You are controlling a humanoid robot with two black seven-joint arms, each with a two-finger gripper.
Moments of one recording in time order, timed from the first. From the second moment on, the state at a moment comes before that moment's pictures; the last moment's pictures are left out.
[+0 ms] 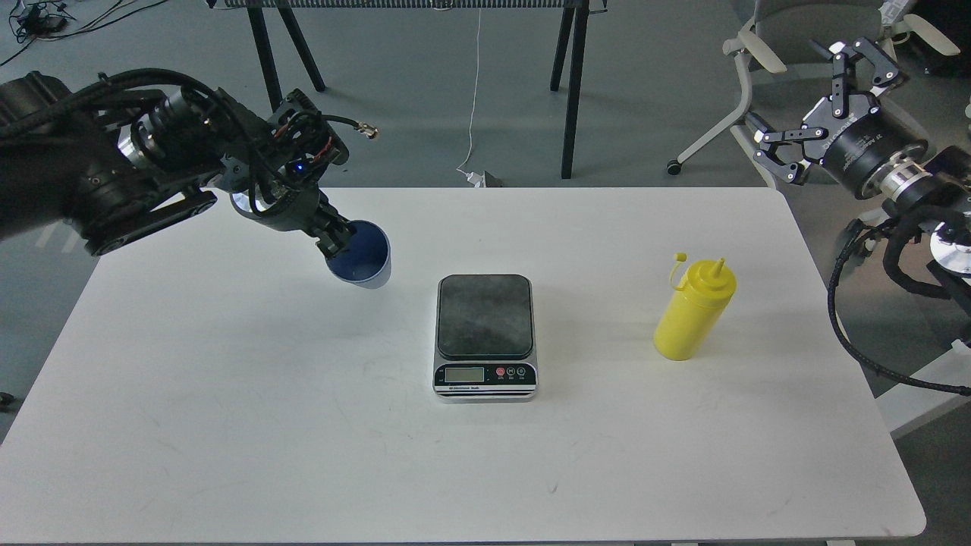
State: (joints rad) left arm -1.53 0.41 0.33 -0.95 1.79 -0.49 -0.49; right arm 0.81 -0.61 0.70 0.80 0.13 0.46 0.05
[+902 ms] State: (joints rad) left arm -1.53 0.20 0.30 -0.92 1.75 -0.49 -0.49; right arm 0.81 -0.62 0.70 0.79 0.13 0.46 0.05
